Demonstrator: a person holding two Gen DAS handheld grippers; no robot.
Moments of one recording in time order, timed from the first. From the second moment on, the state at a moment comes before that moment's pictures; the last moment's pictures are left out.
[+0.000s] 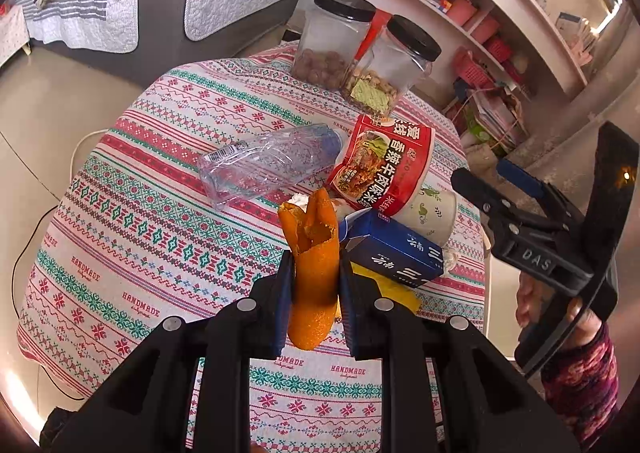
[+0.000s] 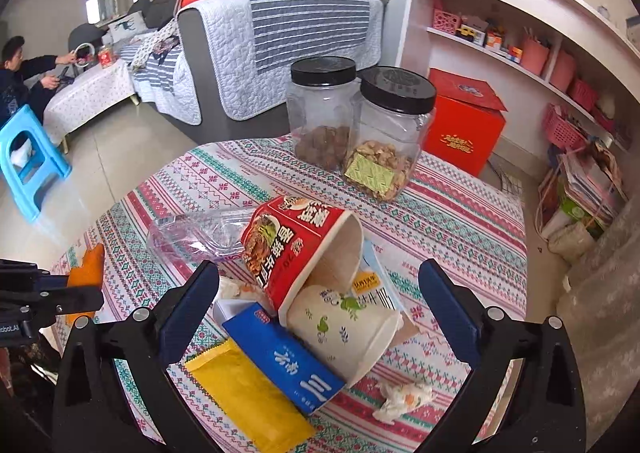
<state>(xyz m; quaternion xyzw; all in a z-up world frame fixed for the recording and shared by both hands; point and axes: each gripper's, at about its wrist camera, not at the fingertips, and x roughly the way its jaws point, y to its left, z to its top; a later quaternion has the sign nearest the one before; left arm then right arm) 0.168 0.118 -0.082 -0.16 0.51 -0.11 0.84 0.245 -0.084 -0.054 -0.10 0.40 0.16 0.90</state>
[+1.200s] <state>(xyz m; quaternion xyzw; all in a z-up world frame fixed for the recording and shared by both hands) 0.176 0.160 -0.070 -0.22 0.48 -0.08 0.85 0.279 -0.042 -0.063 -0.15 0.45 0.18 0.86</state>
